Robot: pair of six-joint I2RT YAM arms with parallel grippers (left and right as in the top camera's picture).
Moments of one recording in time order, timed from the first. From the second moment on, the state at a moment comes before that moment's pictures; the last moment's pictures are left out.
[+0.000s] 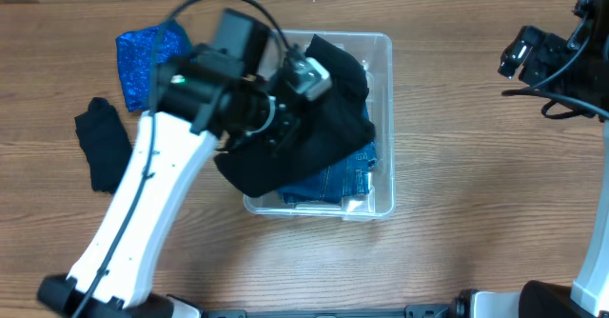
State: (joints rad) left arm -0.43 1.62 1.80 -1.33 0.42 0.35; right arm -0.17 1.55 1.99 -1.41 -0.07 0.30
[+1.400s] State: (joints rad) left arm -0.58 2.11 1.90 -1.42 0.46 0.45; right arm -0.17 1.55 1.99 -1.41 -0.07 0.30
